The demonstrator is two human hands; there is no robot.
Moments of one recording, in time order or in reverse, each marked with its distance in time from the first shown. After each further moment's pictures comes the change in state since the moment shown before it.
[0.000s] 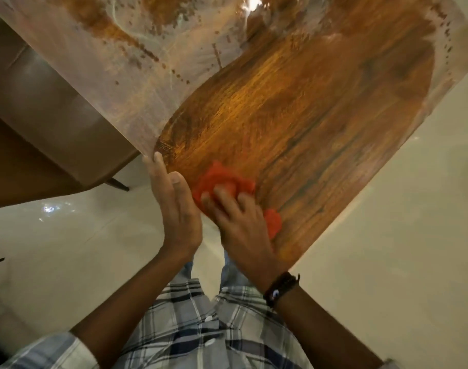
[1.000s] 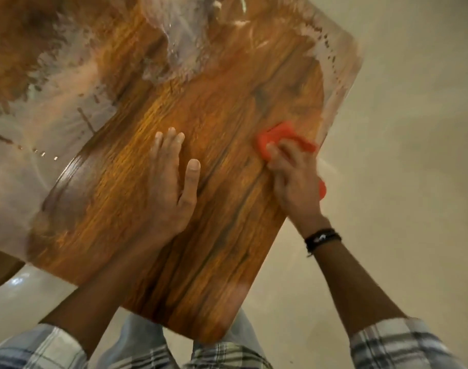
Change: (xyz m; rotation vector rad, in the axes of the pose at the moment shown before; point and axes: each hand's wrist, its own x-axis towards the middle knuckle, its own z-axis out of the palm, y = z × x) left_hand 0.076 0.068 0.159 0.463 -0.404 0.434; right_hand 0.024 0.273 -0.083 -0.040 0.247 0.482
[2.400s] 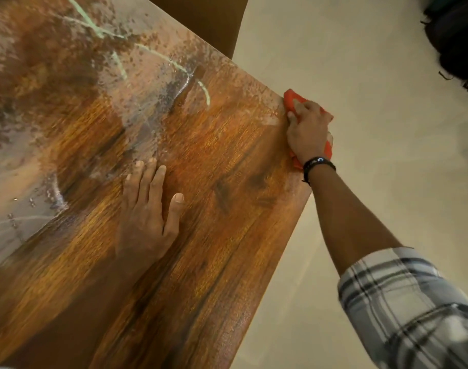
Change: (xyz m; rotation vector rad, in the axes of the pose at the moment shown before) left_hand 0.139 -0.001 0.053 0.413 0.106 0.120; right_hand 0.291 0.135 0.006 -0.054 0.048 0.314
